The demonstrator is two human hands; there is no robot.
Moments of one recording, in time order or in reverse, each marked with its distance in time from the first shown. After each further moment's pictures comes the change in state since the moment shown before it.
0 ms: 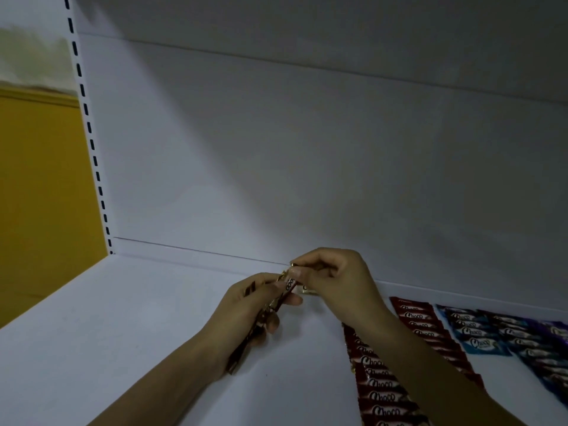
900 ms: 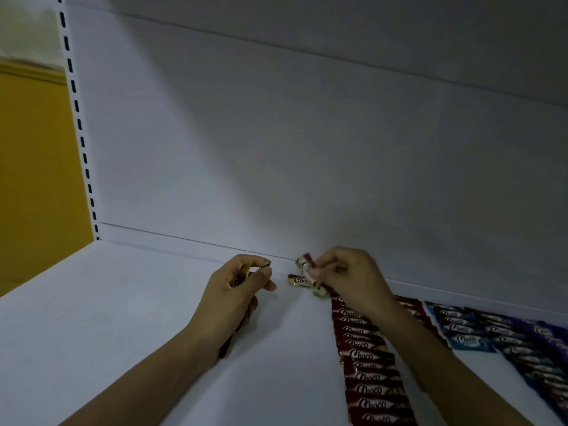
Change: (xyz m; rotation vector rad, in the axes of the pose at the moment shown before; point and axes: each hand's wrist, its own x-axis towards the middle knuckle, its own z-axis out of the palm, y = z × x) left_hand 0.005 -0.006 0.002 0.047 0.266 0.124; right_hand 0.011 0.038 -0.031 -0.228 -0.015 0.136
